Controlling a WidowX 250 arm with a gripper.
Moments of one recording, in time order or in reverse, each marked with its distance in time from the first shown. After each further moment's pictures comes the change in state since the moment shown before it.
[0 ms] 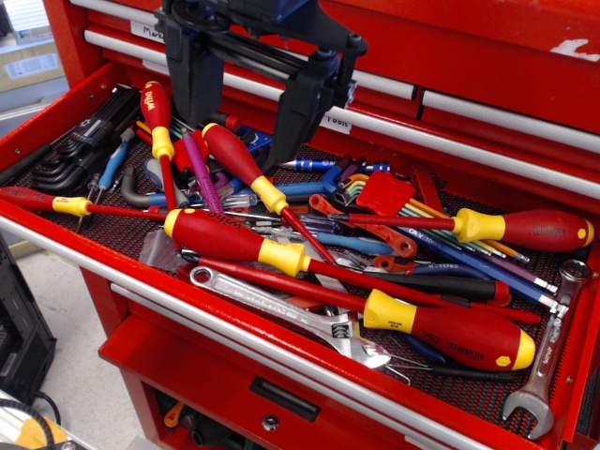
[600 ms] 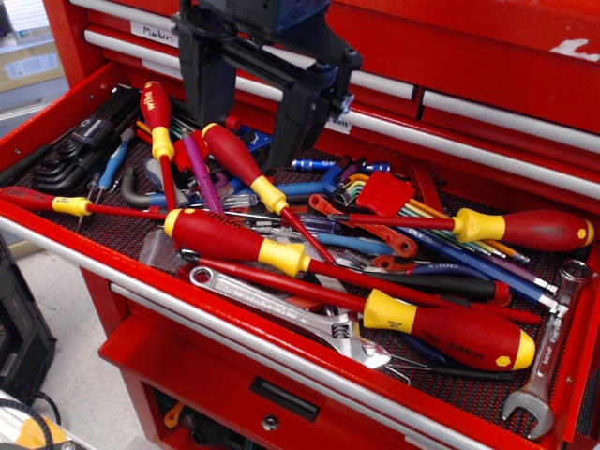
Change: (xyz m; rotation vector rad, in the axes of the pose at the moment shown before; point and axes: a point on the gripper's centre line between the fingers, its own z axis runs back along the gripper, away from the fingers) arm 0.011 0.001 -0.008 -0.003 -0.024 -0.167
